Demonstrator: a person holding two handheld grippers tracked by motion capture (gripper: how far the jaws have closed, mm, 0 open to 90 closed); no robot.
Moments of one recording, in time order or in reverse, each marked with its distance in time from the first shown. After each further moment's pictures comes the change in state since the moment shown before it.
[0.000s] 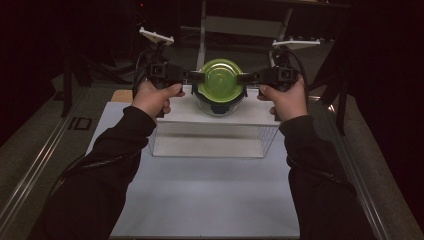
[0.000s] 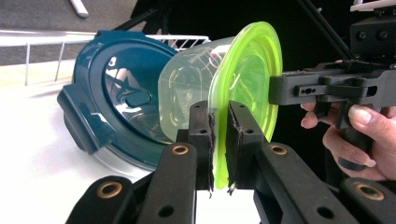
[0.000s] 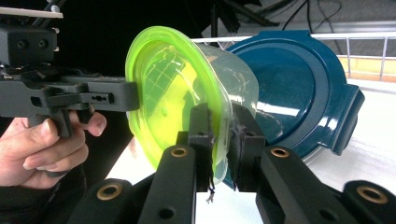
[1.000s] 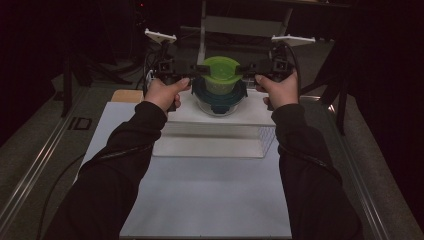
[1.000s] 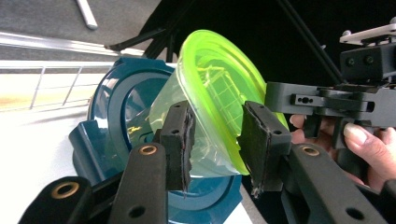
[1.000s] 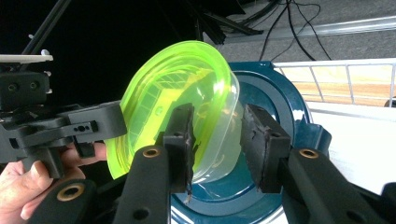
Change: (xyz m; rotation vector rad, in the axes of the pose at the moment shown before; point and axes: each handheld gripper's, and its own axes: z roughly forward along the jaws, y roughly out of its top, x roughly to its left) left arm 0.021 0.009 0.025 -0.089 0.003 -0.086; right arm -0.027 0.022 0.021 -0.050 -0.038 0.108
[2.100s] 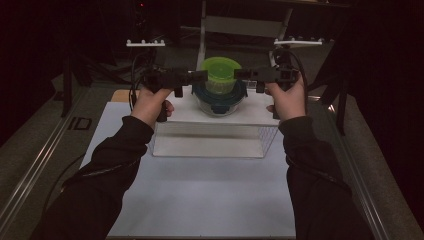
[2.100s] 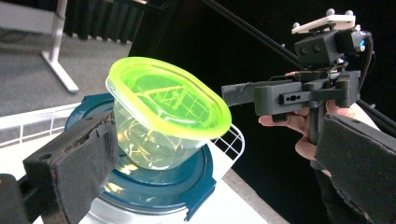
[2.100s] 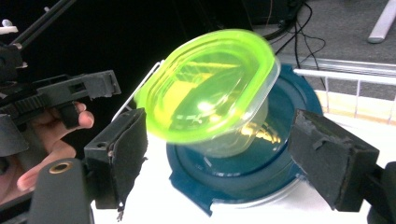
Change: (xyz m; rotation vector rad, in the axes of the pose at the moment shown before) left arm -0.020 -0.036 -0.039 -0.154 -0.105 0.311; right arm 0.017 -0.023 -0.020 -0.050 0.024 -0.201
